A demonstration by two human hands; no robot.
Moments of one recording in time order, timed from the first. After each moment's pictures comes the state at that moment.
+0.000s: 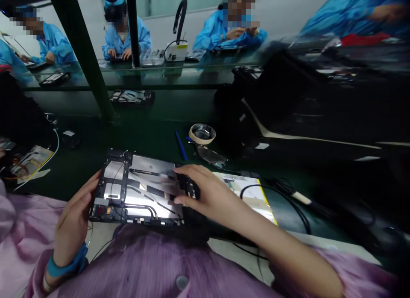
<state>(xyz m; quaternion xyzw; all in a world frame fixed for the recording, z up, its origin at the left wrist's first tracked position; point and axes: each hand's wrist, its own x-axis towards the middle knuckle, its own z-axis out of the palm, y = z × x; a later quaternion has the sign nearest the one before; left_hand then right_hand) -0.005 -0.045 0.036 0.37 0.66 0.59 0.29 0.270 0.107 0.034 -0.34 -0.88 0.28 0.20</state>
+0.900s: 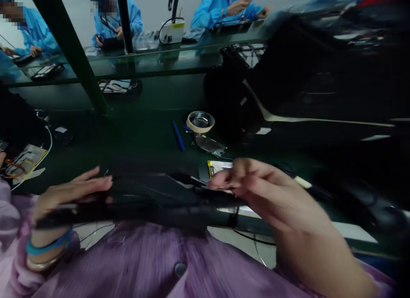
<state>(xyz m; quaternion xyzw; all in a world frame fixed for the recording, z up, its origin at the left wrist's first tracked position) -0.030 -0.029 0.070 0.60 0.61 0.47 0.22 0.307 0.103 0.057 -0.28 -0.53 0.69 0.39</state>
